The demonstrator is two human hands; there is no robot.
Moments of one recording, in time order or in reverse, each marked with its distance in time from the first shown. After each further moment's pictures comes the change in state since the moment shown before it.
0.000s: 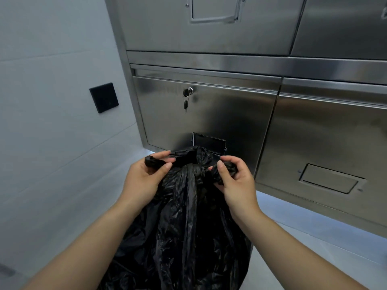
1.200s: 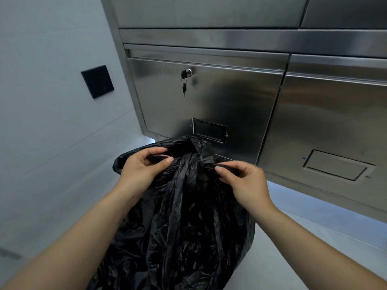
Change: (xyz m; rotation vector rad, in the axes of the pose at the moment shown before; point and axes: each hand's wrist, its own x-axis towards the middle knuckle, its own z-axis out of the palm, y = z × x) left_hand 0.005 -0.016 0.002 -0.024 0.066 -0.201; right_hand 0.001 0.014 -0.032 -0.253 -0.093 0.004
